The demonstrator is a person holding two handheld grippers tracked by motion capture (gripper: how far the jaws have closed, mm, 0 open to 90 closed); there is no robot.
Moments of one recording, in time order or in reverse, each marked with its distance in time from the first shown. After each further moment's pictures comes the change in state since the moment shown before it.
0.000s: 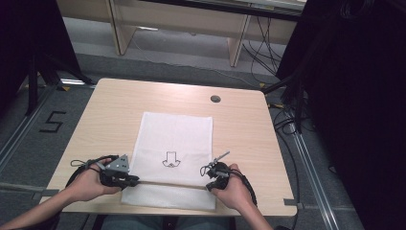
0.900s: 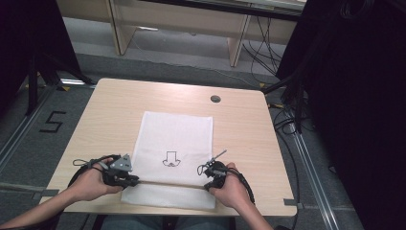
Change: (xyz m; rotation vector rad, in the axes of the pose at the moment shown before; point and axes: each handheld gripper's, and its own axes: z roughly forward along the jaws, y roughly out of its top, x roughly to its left) left arm -0.002 0.008 0.000 0.108 0.035 0.055; right arm 0.004 0.007 0.003 0.026 0.002 0.009
